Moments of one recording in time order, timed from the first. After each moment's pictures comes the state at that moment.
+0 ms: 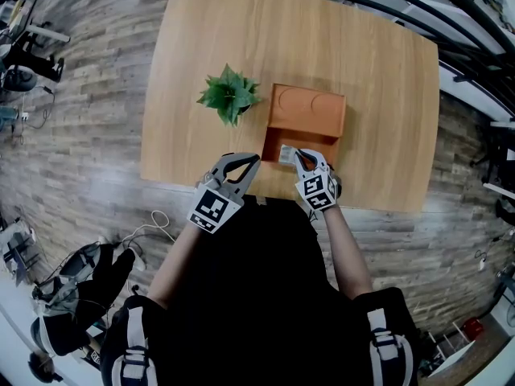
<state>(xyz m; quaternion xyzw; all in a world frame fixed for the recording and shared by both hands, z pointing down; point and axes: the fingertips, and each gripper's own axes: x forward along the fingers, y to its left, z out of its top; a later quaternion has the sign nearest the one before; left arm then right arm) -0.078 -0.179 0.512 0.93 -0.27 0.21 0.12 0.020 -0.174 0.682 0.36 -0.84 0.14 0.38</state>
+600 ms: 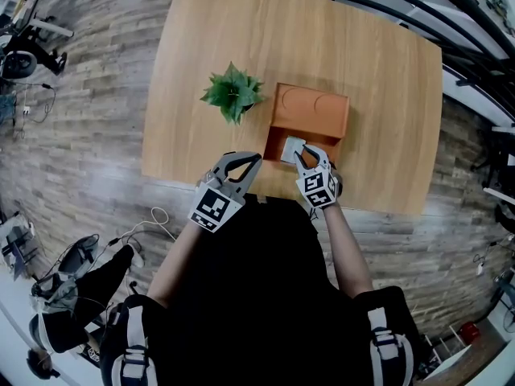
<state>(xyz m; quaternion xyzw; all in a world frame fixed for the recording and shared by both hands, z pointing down) -0.080 -0.180 0.512 0.93 -0.28 0.21 0.11 0.019 -0.182 0.685 0.37 -0.83 0.14 0.39</state>
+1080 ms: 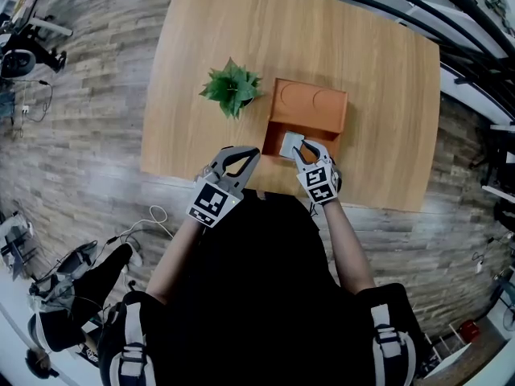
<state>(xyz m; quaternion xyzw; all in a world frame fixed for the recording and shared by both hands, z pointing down) -0.081 -0.176 0.505 0.93 -0.28 0.21 0.11 0.020 -0.180 0.674 0.38 -0.84 0.16 0.36</state>
